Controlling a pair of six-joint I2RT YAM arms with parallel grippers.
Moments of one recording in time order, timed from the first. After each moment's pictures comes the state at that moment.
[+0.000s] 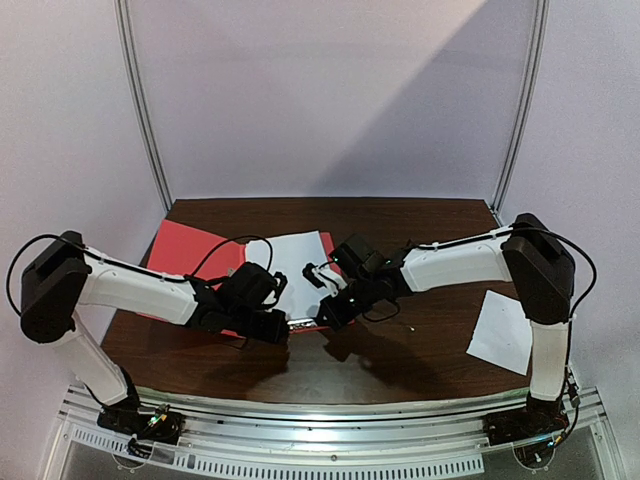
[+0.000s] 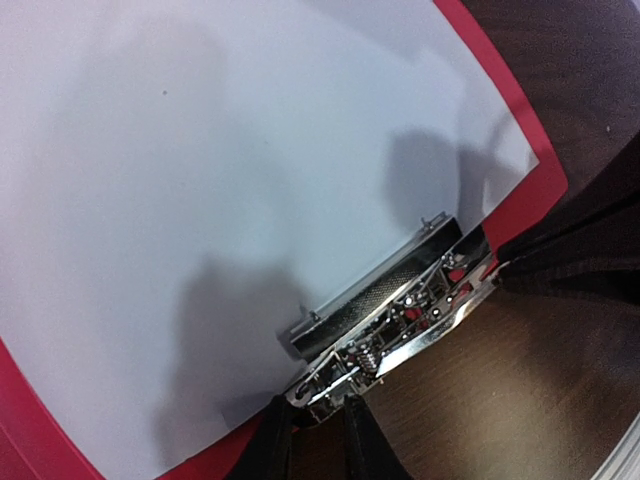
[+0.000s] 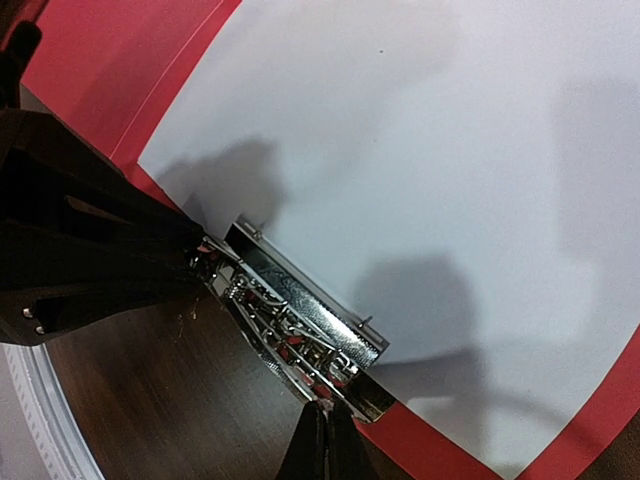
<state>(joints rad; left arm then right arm) -0.91 1.62 0.76 -0.09 -0.06 -0.57 0.93 2.04 1.35 -0.27 -0.27 0.26</state>
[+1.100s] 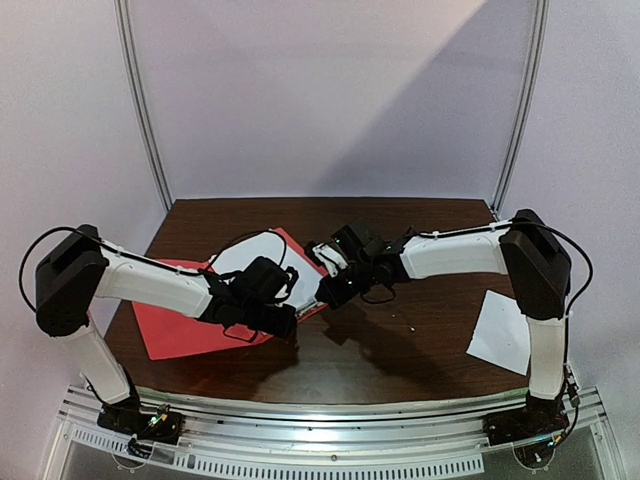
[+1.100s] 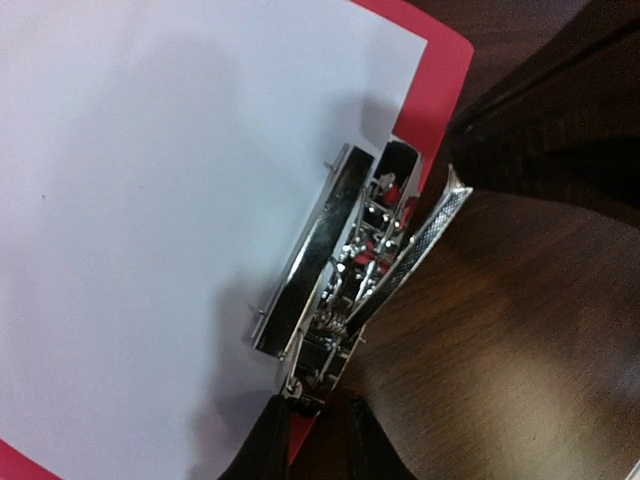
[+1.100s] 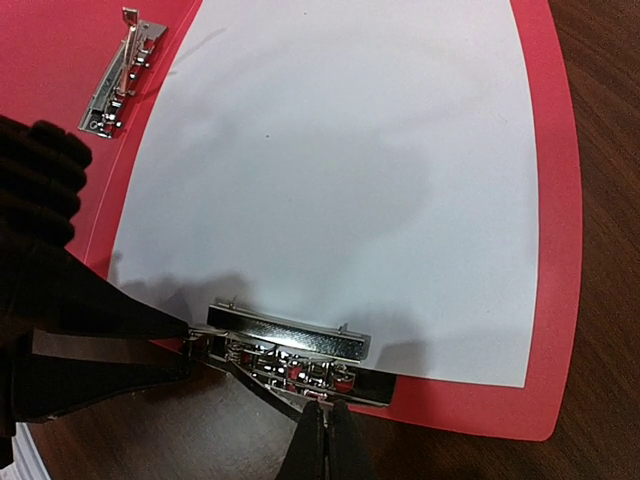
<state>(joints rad) -0.91 1.71 0.85 -0.10 -0.10 -0.49 0.88 2.07 1.45 -0.24 -0.19 0.18</state>
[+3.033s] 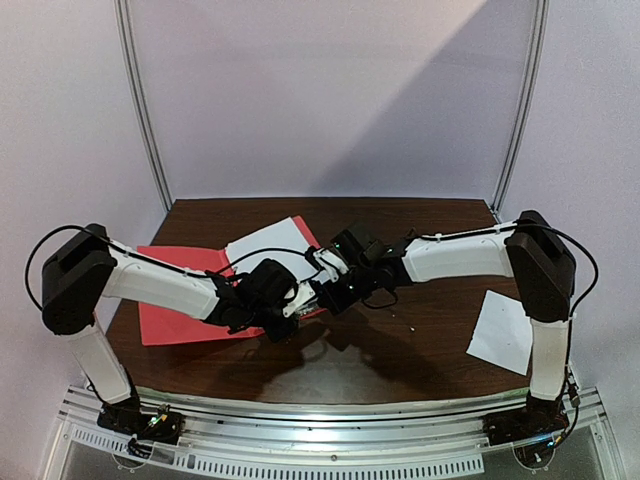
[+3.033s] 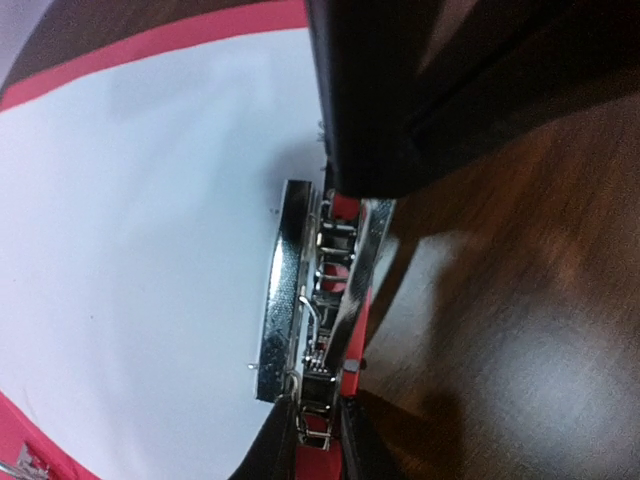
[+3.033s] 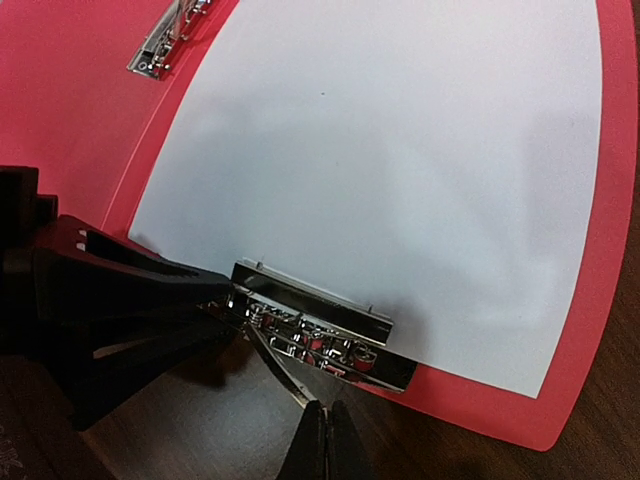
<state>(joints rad) -0.93 1.75 0.88 -0.07 -0.25 0.21 0.91 2.04 1.41 -0.27 -0.19 0.20</state>
